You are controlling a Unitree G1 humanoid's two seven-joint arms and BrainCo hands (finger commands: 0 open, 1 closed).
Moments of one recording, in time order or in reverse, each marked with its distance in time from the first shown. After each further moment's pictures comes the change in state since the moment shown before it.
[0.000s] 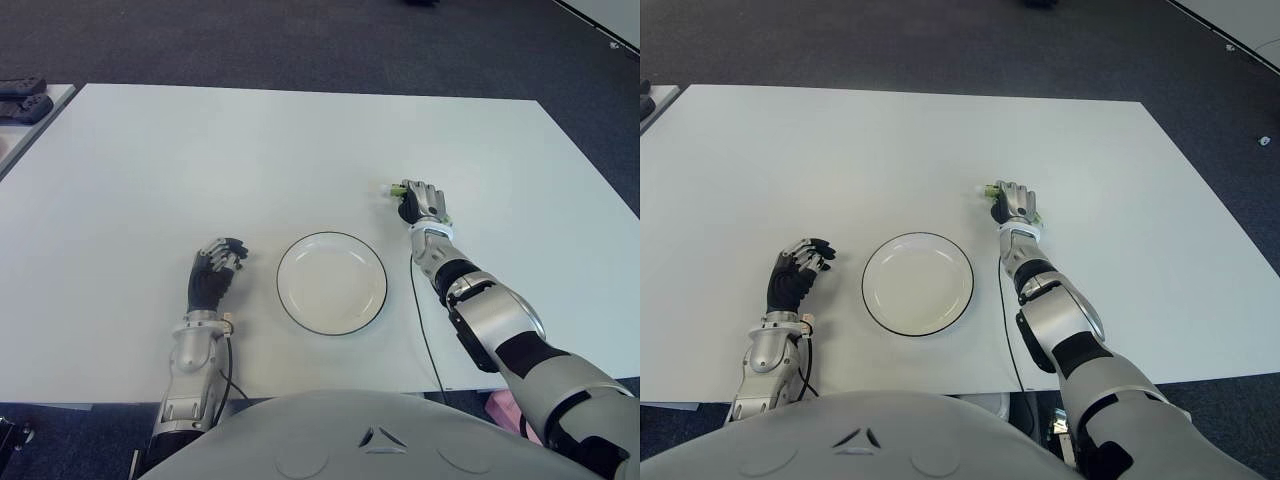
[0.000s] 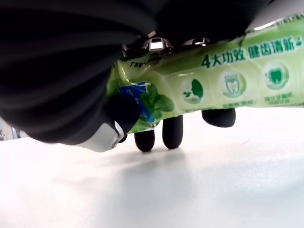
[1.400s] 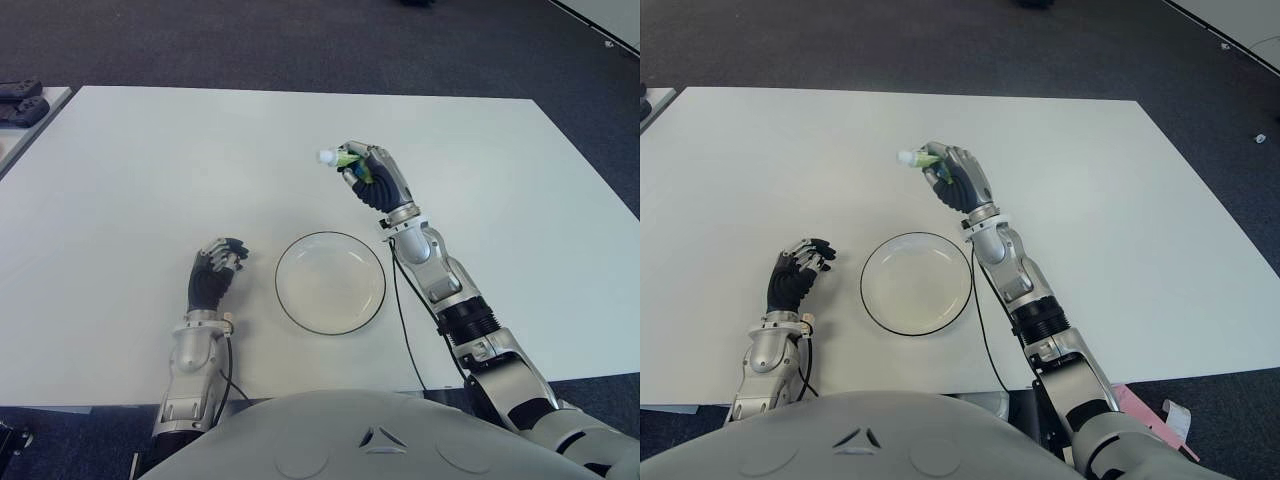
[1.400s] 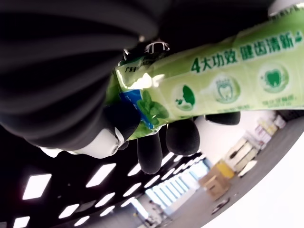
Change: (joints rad) left arm 0.002 0.001 -0.004 -0.002 -0.002 -0.002 -0.001; right arm 0.413 -0.048 -0.071 -1.146 0.148 -0.290 0.447
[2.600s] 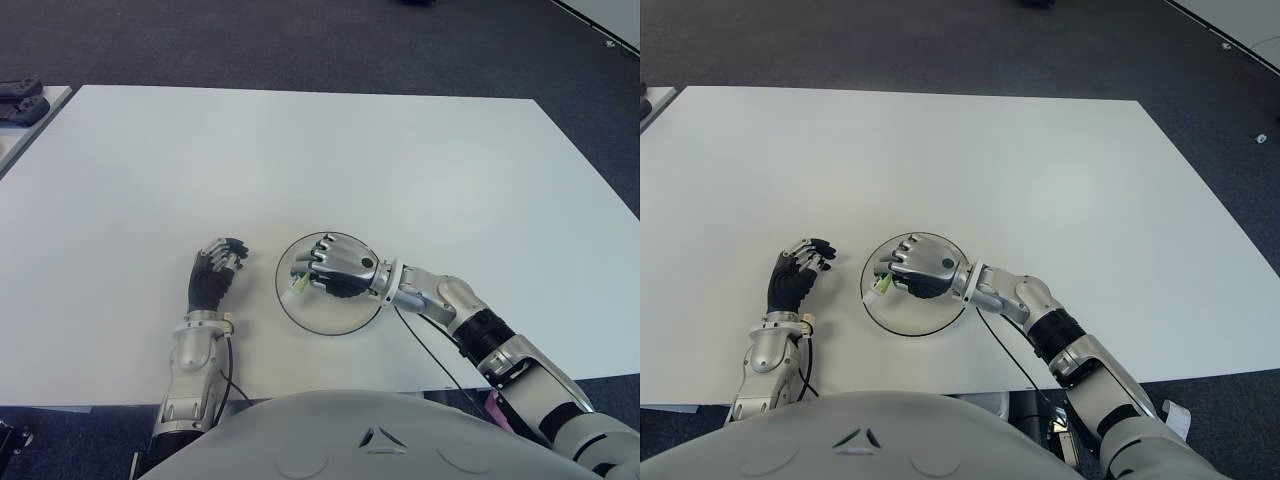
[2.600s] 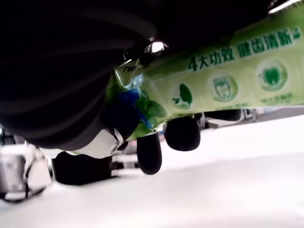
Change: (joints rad) left arm -0.001 -0.003 0.001 -0.003 0.009 0.014 0.007; right arm -0.004 -0.177 0.304 0.151 -0.595 -0.440 -0.192
